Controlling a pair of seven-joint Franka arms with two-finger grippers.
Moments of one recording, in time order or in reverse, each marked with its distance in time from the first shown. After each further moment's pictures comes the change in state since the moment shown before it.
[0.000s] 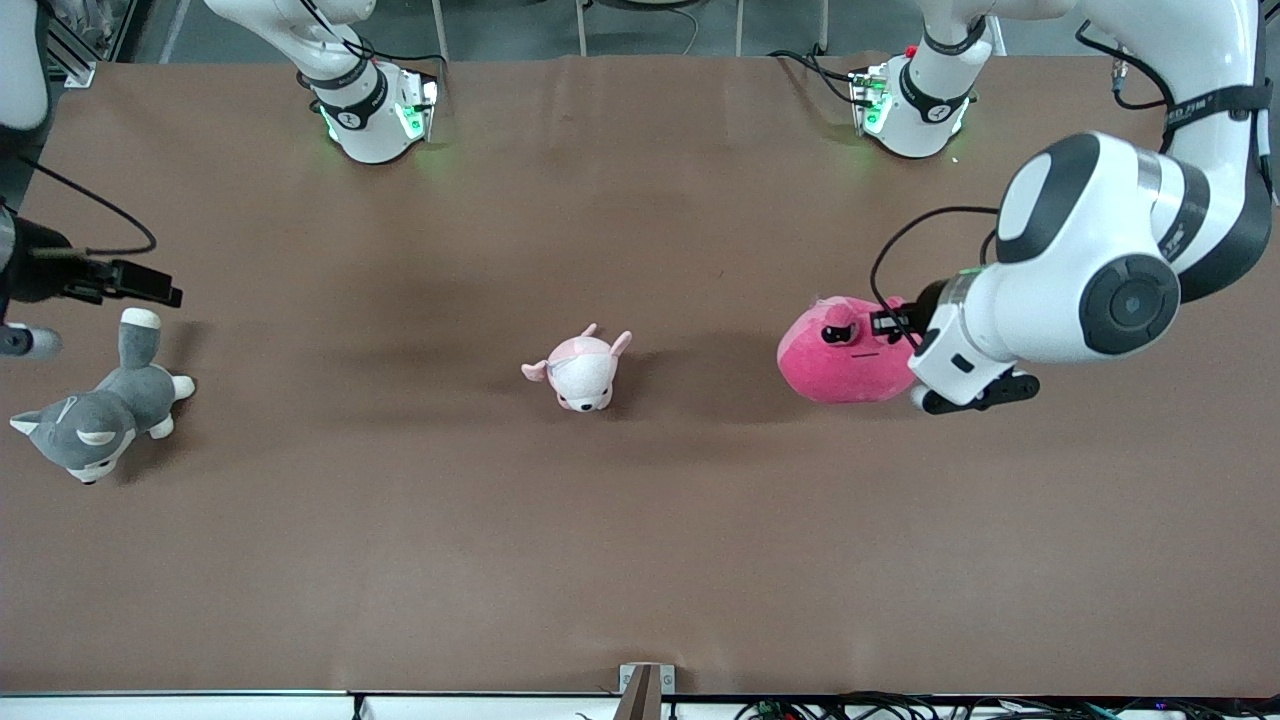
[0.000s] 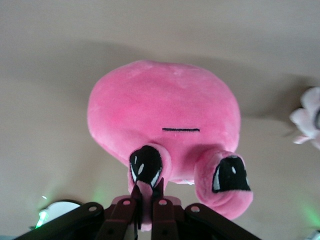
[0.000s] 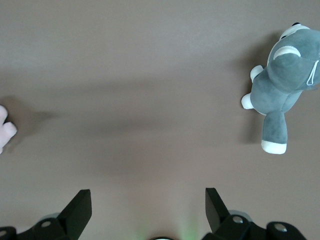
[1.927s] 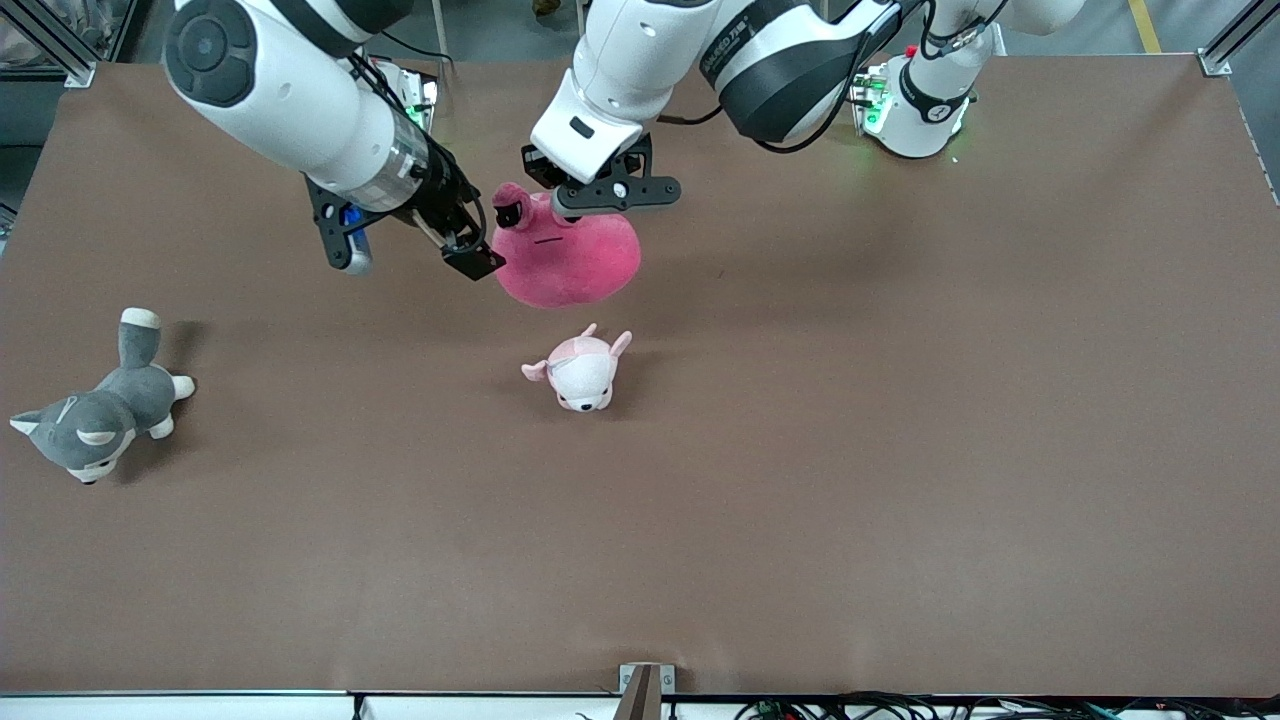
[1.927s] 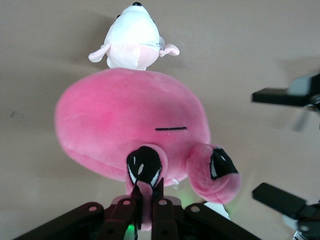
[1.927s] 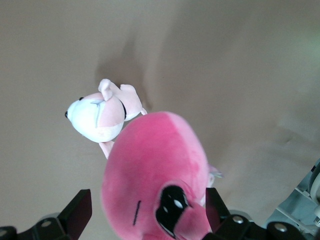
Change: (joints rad) left arm -0.406 0.057 -0.206 0.107 -0.003 0.435 -0.588; right arm 0.562 -0.072 0.029 -0.116 0.309 0.186 1.676
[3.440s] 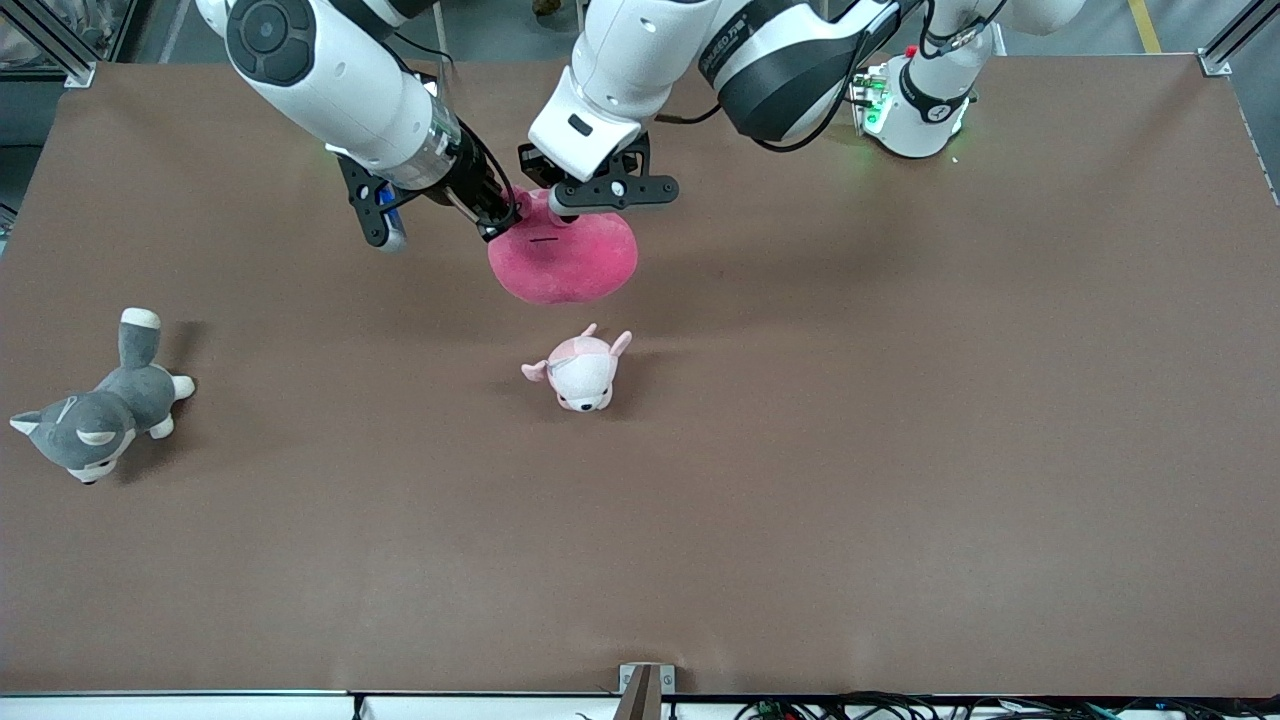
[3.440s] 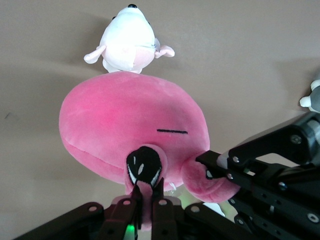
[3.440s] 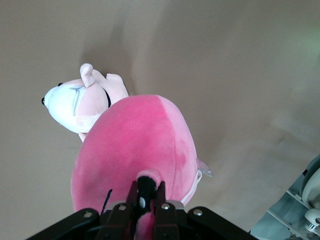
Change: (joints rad) left arm -0.002 0.000 0.000 0.001 0.000 0.019 -0.001; right arm 0.055 -0.045 -0.002 -0.087 0.000 0.044 0.005
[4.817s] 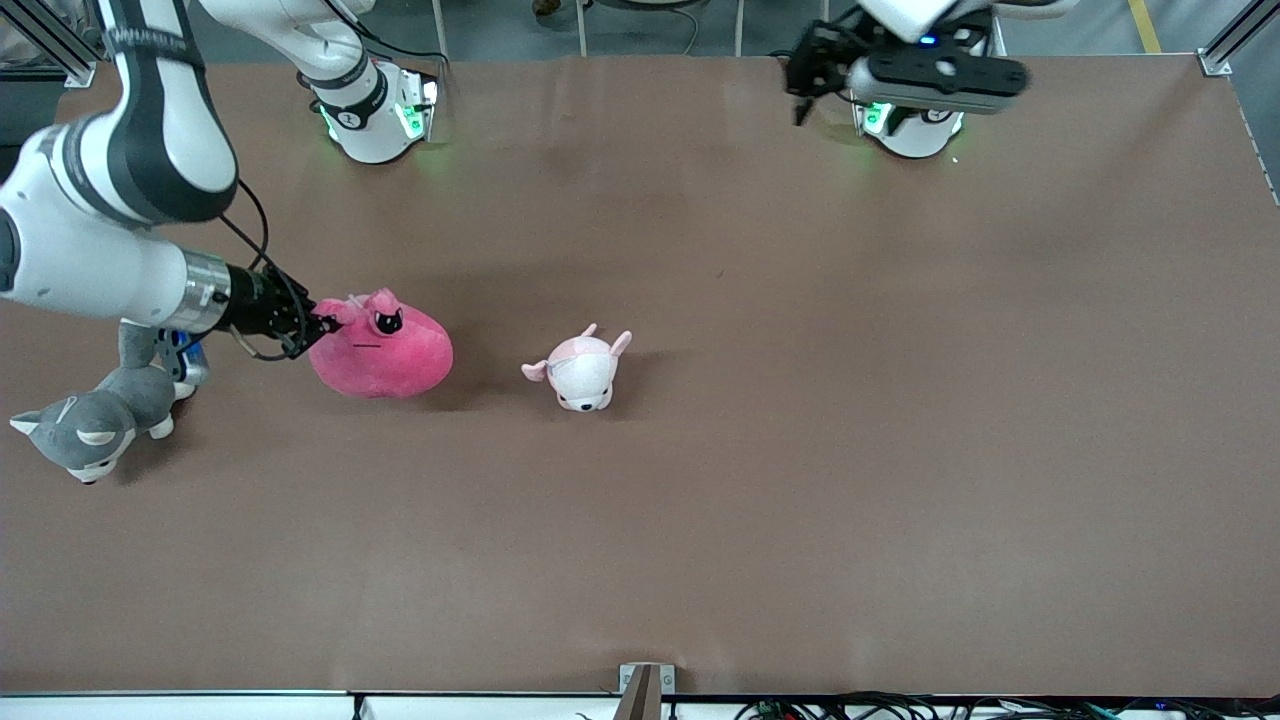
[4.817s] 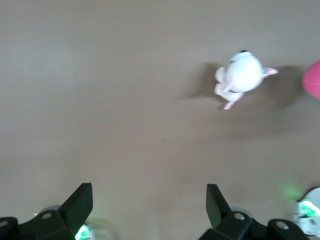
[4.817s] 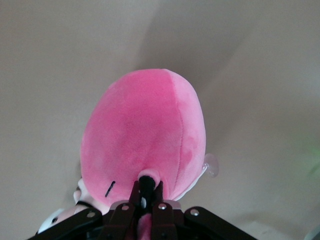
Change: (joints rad) left arm 0.457 -0.515 0.015 -0.251 0.004 -0.430 0.644; right arm -0.481 0.112 -0.034 -0.158 -0.002 0.084 -0.686
